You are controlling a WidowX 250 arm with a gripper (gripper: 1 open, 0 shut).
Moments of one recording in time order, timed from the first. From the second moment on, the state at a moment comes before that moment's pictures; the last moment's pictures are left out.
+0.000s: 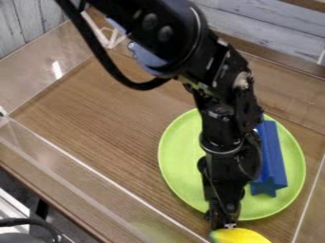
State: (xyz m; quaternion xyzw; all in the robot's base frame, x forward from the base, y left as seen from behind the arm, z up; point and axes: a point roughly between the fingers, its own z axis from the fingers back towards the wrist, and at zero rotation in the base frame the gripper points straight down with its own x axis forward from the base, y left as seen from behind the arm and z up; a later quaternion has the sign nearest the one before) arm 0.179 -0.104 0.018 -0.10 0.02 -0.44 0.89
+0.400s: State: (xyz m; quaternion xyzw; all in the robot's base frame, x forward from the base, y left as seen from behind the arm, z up) arm 0.175 -0.107 0.020 -0.11 0.02 -0.44 0.89
